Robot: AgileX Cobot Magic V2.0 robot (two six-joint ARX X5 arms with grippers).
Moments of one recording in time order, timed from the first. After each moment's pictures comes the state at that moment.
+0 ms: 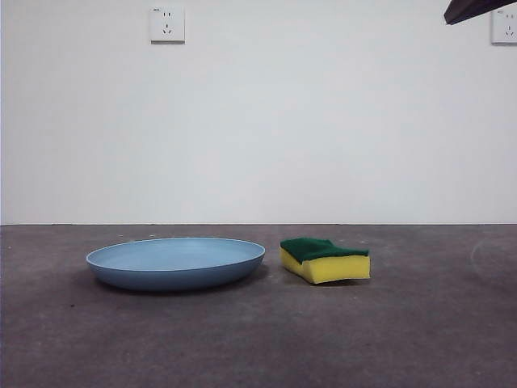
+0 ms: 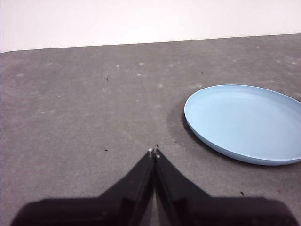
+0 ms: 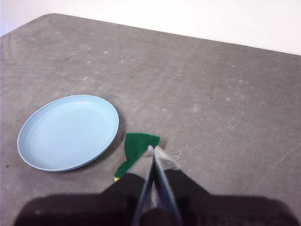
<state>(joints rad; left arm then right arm) -0.09 0.00 0.03 -0.21 0.03 0.01 0.50 0.76 0.78 -0.39 0.06 0.00</state>
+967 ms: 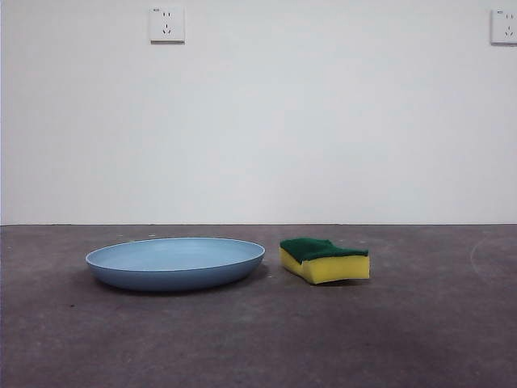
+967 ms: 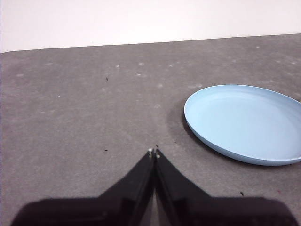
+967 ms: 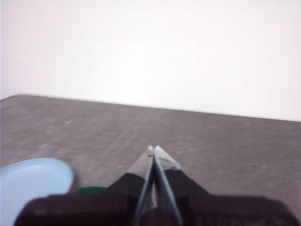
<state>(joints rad) -0.09 0.00 0.03 -0.21 0.03 0.01 0.19 0.35 0.40 -0.06 -0.08 -0.04</state>
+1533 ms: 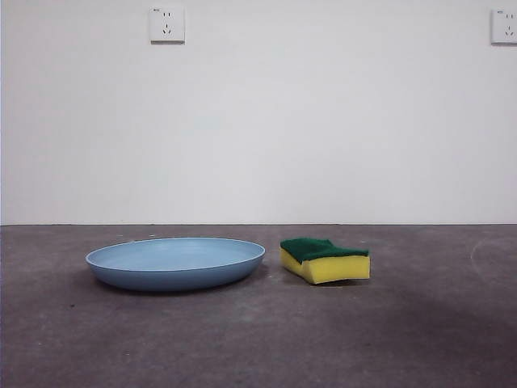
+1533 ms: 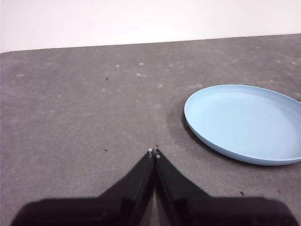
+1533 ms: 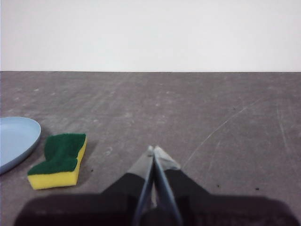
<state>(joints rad) -0.09 0.00 0.03 -0.21 0.03 0.01 0.05 0.08 0.06 -0.05 -0.13 -0.01</state>
